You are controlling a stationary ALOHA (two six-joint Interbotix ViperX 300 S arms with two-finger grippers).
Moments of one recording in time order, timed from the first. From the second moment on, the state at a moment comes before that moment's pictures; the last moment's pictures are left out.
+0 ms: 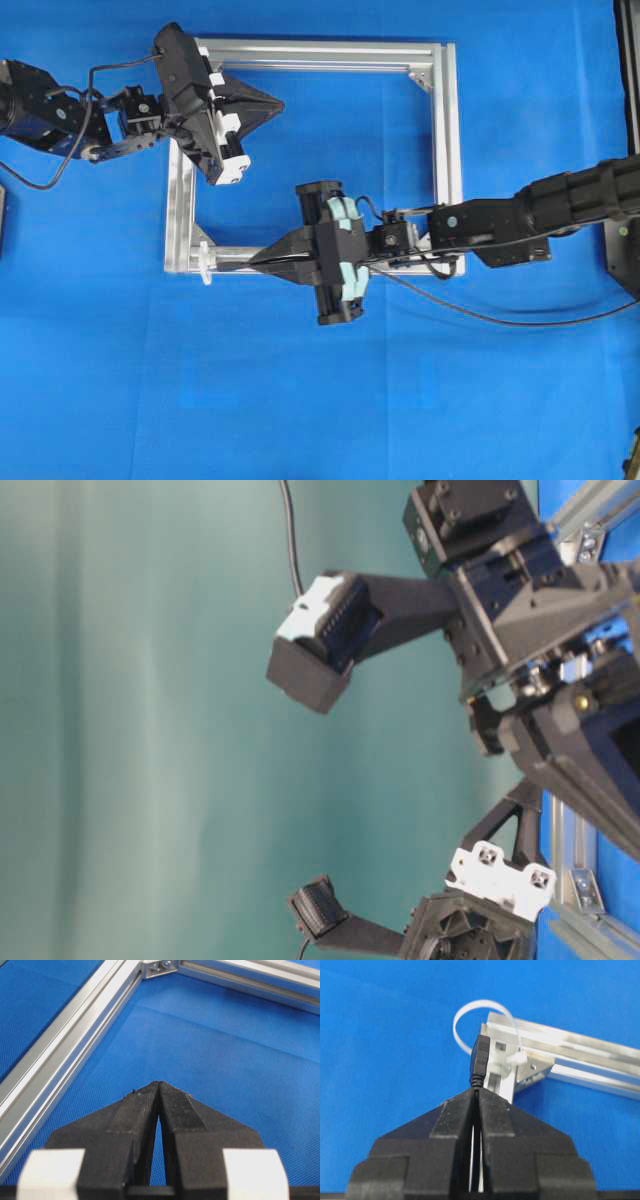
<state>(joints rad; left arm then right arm) 0.28 0.16 0.88 -0.09 -0.75 -0.01 0.07 0.32 0.58 -0.05 -0.58 0.02</state>
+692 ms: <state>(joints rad) 0.28 0.16 0.88 -0.09 -0.75 -0.01 0.06 0.43 0.40 -0.05 -0.52 0.02</state>
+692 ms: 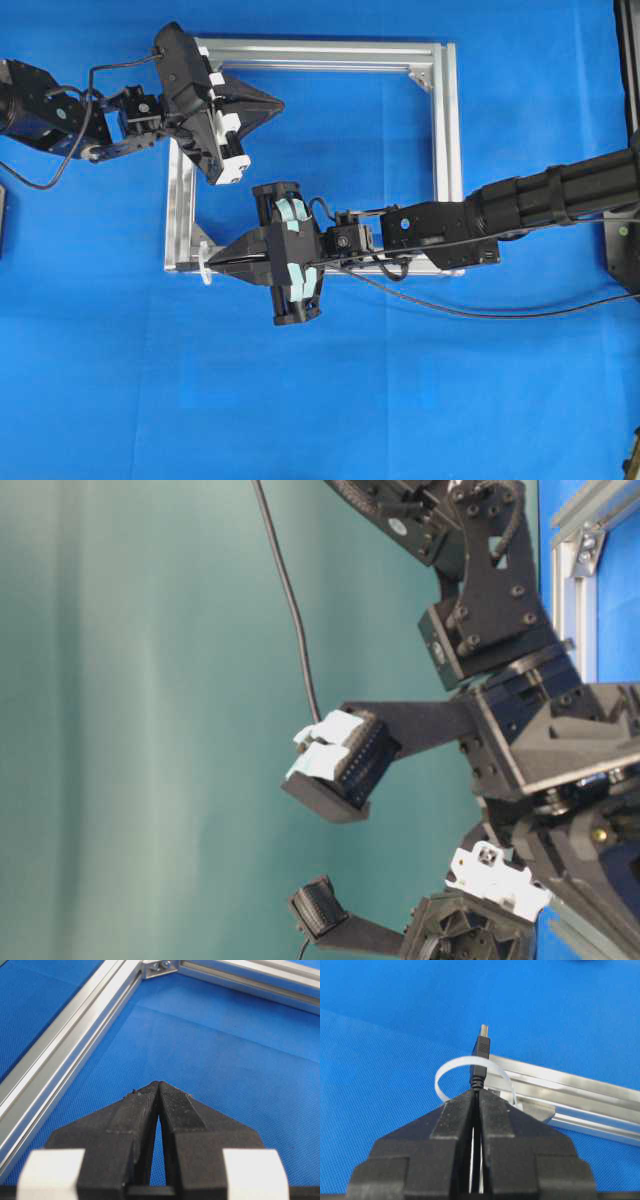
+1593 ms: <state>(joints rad) 0.28 -0.07 1.15 -0.09 -0.75 -0.01 0.06 0.43 0.40 -0.05 -0.52 0.02</state>
